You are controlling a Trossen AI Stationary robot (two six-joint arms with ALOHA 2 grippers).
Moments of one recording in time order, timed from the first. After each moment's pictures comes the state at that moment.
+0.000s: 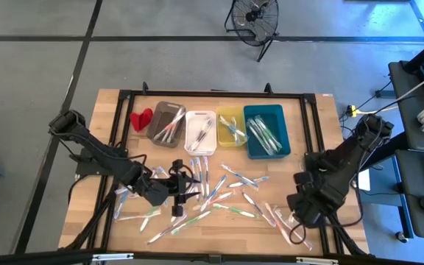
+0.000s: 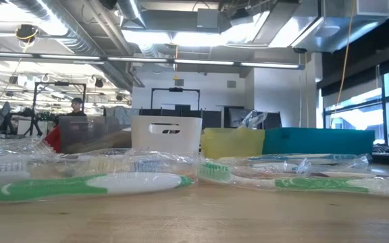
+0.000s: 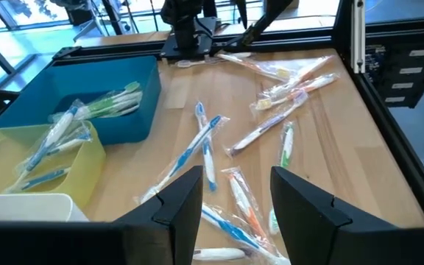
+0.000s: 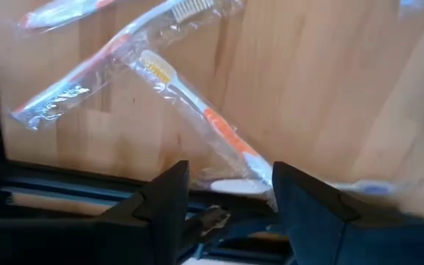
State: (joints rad) left arm -0.57 1.41 0.95 -0.08 -0.63 -0.25; right arm 0.92 1.40 1.05 -1.27 -0.03 0.70
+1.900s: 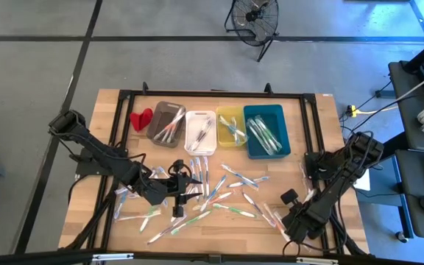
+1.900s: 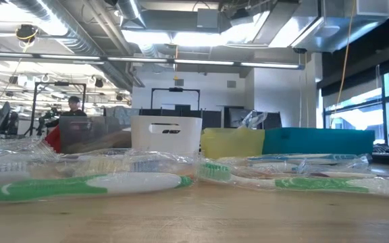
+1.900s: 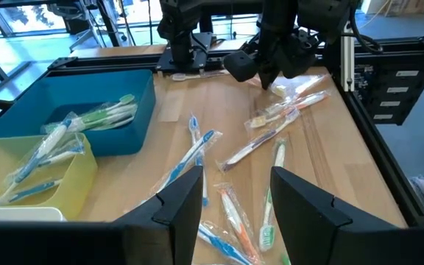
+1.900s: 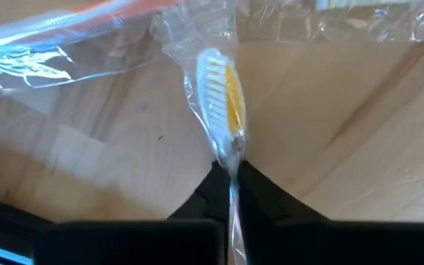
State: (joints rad) left arm -0.57 1.41 0.95 -0.02 -0.63 -0.24; right arm 0.99 1.71 0.88 -0.86 -0.08 0.43
